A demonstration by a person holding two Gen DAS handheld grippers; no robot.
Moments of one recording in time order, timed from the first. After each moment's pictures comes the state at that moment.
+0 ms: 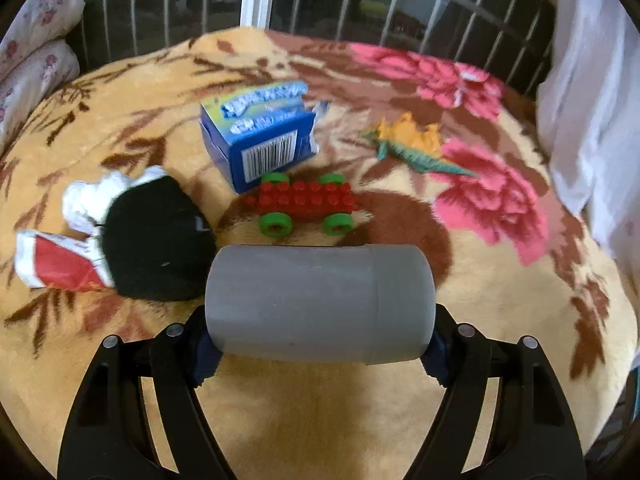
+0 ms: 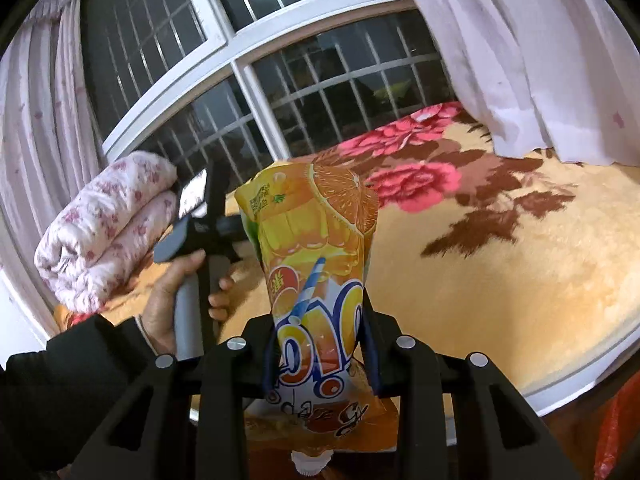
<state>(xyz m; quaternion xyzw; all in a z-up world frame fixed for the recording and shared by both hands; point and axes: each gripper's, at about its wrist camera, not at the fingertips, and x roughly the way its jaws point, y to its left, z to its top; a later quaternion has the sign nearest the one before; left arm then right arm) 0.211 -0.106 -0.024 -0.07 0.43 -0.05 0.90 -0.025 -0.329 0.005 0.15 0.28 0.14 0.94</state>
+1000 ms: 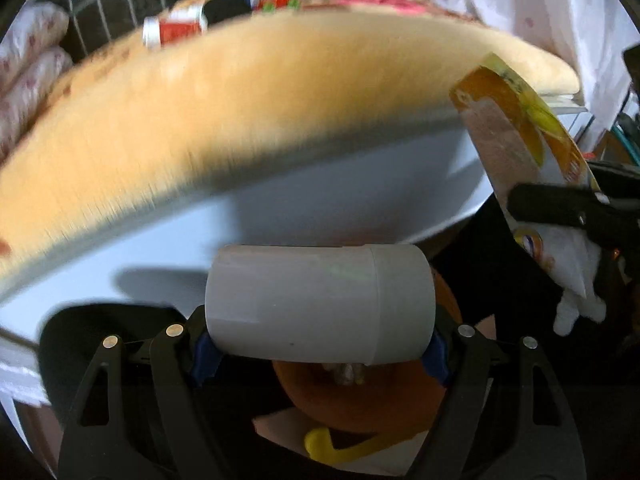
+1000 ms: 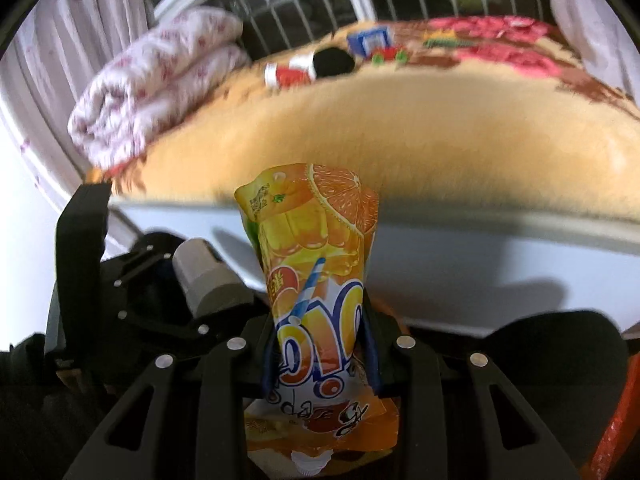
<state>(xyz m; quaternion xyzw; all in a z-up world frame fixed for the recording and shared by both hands) -0.086 -0.024 -0.109 0.08 0.49 -0.16 0.85 -0.103 -0.209 -0.072 0.05 0.46 0.25 0.85</state>
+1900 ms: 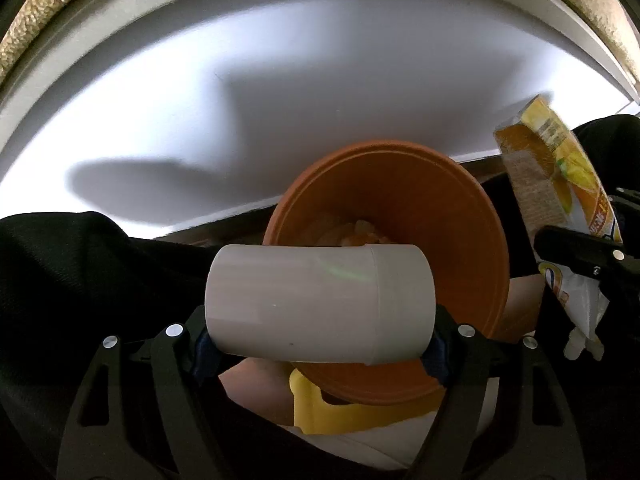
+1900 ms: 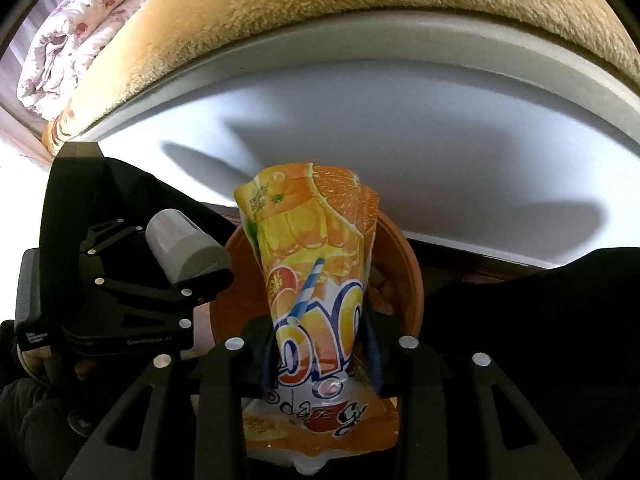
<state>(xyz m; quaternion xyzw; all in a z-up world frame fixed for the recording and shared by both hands) -0.060 -0.012 -0.194 0.06 0.63 -0.10 0.77 -0.083 -0.191 -0.160 0.03 0.59 0.21 0.78</state>
